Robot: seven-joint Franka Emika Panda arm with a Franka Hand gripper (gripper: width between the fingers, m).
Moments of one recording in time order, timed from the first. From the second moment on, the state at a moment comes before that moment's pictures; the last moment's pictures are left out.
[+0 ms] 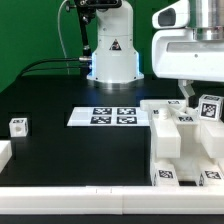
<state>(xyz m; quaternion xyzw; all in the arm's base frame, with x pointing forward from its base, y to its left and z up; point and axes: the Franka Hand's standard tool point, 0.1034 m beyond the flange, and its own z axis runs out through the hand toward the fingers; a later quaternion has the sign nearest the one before) 0.598 0.123 0.113 -0.95 0.32 -0.02 0.05</state>
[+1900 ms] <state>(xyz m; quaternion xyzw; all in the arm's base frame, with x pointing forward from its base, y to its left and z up) 0.596 0.123 0.112 -0.76 0.64 -0.01 0.06</state>
